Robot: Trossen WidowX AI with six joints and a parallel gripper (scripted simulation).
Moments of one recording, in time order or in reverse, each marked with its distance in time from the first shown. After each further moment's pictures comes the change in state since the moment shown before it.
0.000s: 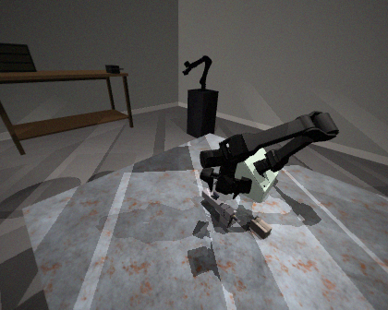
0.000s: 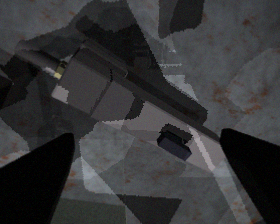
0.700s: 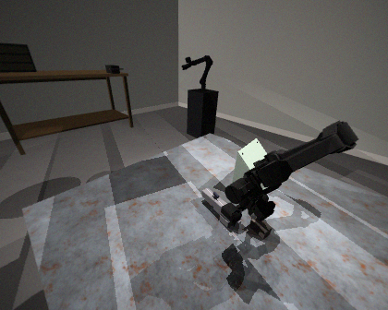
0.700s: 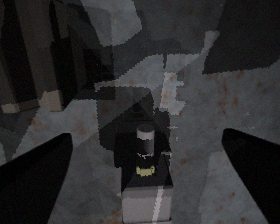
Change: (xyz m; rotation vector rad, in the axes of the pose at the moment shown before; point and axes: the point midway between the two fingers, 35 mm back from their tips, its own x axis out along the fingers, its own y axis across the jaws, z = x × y) arm 0.046 0.095 0.047 -0.973 -0.056 0.029
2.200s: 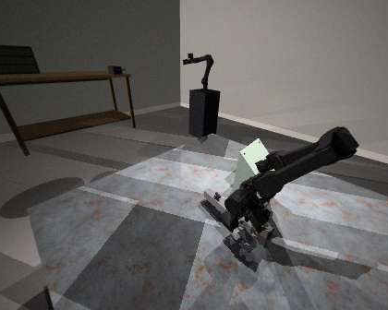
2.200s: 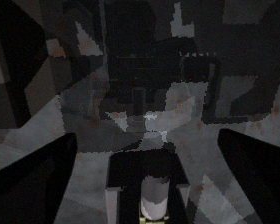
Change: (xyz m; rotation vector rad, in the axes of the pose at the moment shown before) arm 0.049 0.000 -0.012 -0.017 -0.003 -0.004
